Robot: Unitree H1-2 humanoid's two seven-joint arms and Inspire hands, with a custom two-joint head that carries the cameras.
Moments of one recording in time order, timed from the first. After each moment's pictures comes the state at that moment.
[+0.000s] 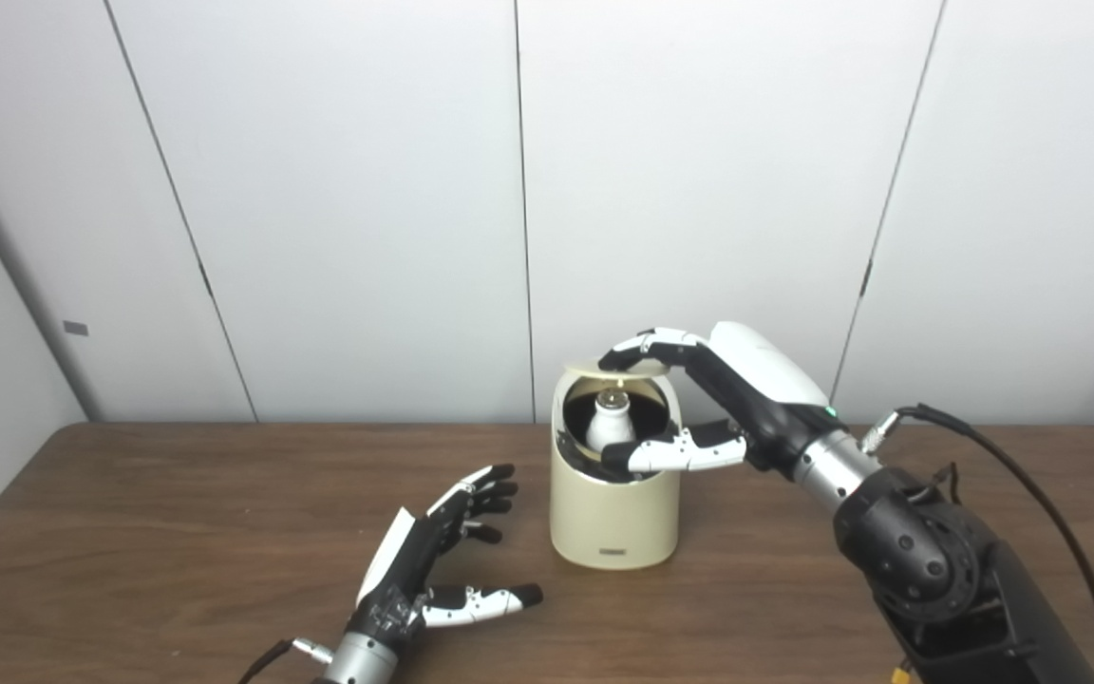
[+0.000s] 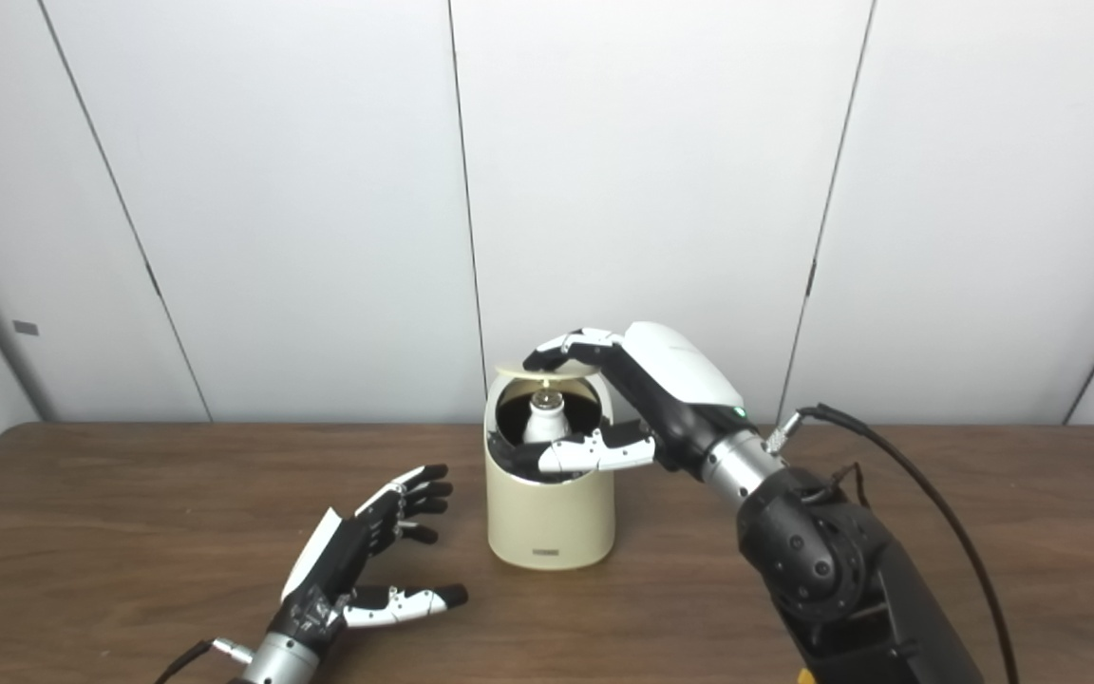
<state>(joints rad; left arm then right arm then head) -0.27 0.14 -0.07 0.26 0.15 -0.33 -0.11 -0.60 -0.33 0.27 -0.21 -0.57 0.22 0.34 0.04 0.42</state>
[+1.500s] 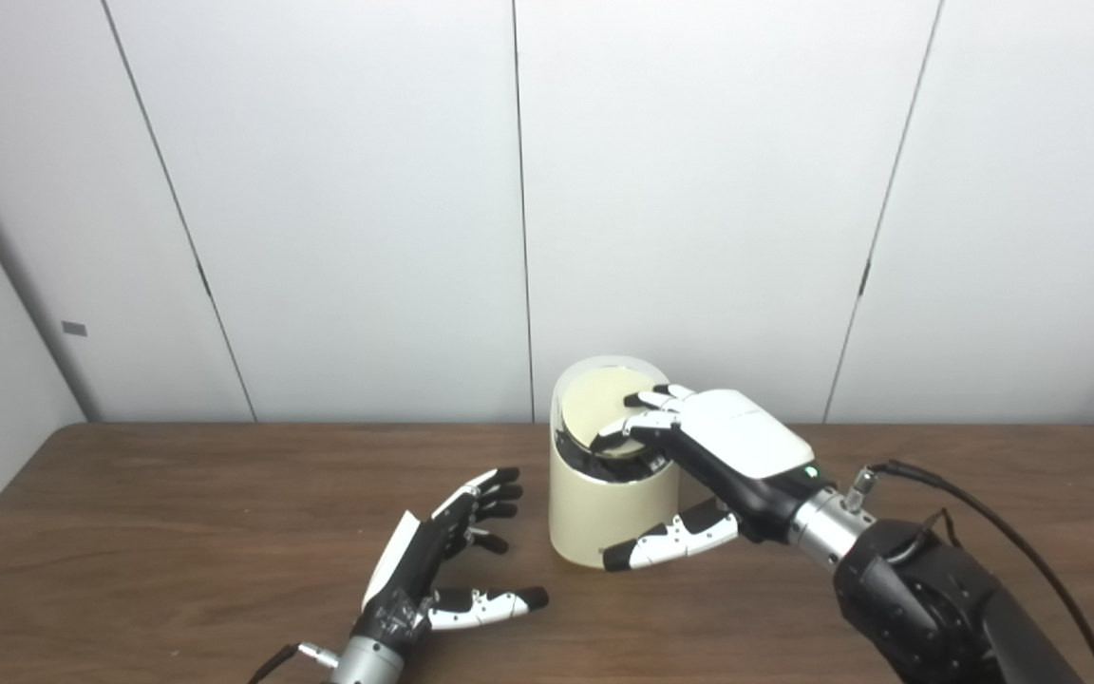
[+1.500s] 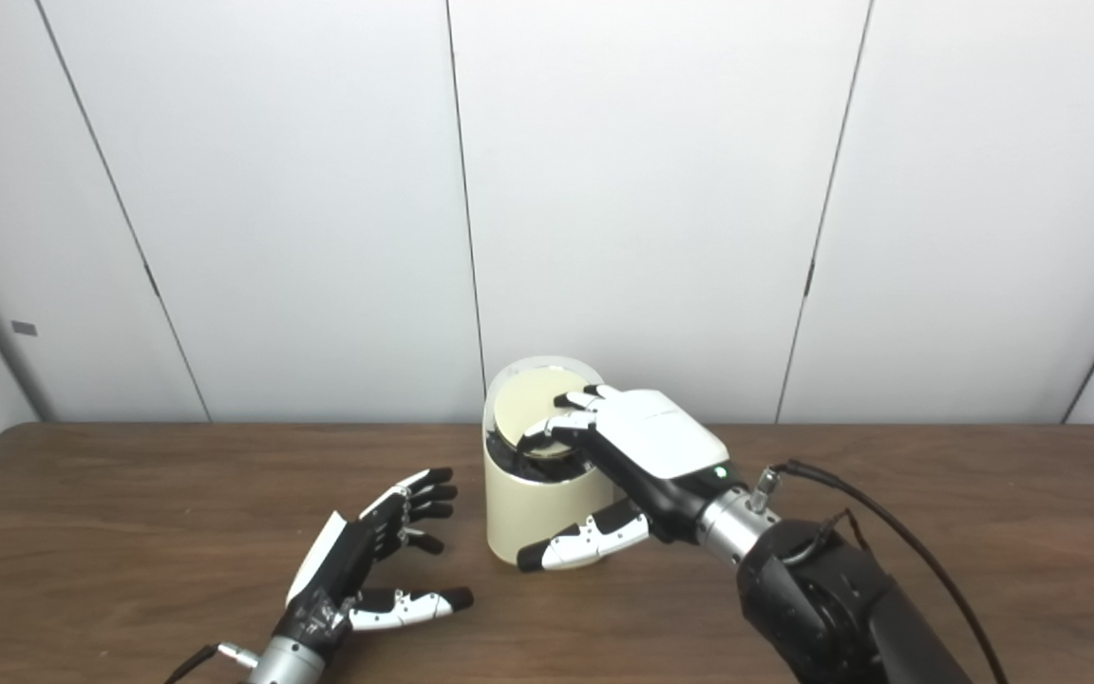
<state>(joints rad) -0.25 0.13 -0.07 0.23 0.14 -0.29 -0.11 -0.54 -0.37 0.37 -0.21 -0.74 0.07 0.38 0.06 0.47</state>
